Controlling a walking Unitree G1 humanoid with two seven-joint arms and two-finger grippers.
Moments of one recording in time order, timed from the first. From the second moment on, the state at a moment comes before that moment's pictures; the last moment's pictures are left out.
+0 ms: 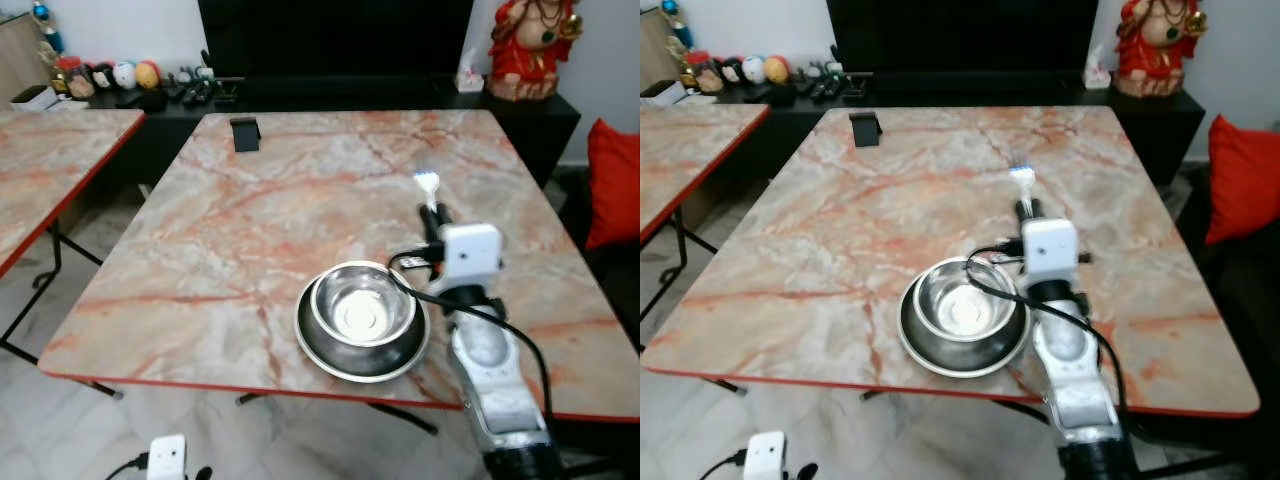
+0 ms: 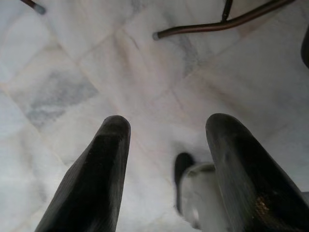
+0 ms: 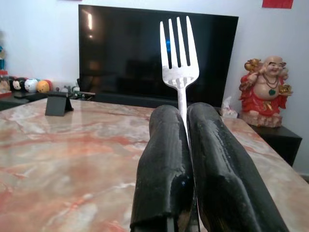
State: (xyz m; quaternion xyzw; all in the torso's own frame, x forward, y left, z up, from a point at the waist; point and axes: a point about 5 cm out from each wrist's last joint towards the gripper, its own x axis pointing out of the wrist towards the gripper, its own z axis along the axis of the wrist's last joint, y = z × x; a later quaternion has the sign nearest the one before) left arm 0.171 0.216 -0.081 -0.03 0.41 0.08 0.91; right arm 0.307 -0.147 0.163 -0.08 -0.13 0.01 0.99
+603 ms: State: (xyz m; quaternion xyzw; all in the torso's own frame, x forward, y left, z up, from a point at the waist) left arm 0.168 0.219 -0.082 -0.03 0.41 0.09 0.91; right arm 0.308 -0.146 0.163 -0.06 -0.12 -0.01 0.99
